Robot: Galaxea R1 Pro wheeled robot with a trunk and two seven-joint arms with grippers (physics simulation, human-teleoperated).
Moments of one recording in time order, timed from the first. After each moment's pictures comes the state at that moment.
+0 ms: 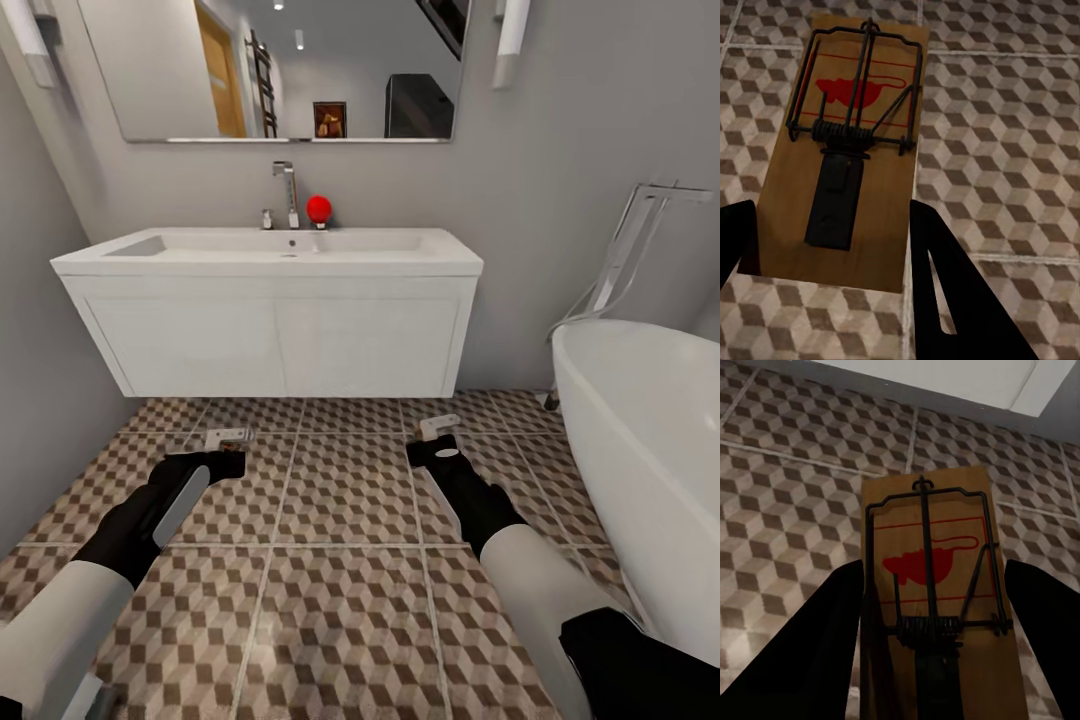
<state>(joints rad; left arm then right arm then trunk) -0.78 0.22 -0.30 -1.01 0.48 0.70 0.24 -0.93 0.12 0.21 -0.61 0.05 0.37 -0.16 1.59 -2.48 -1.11</state>
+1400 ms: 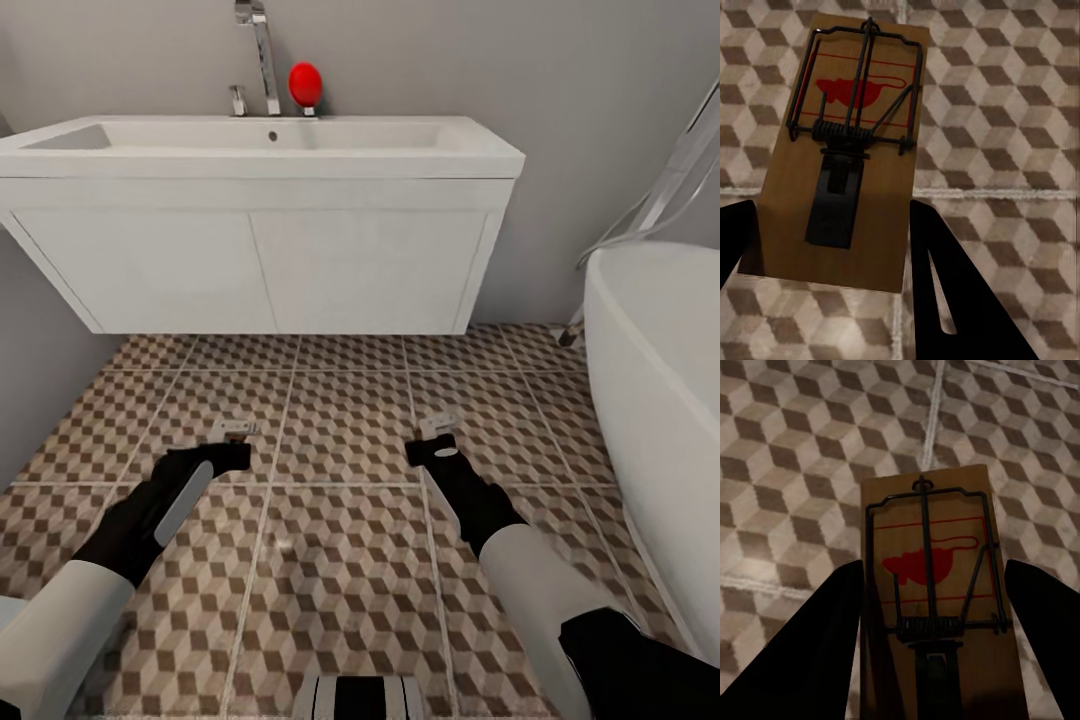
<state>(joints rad) -0.78 0.22 -0.32 -1.08 0.48 0.70 0.24 -0.93 0.13 0.21 -0.61 0.05 0.37 -0.16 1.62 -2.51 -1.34</state>
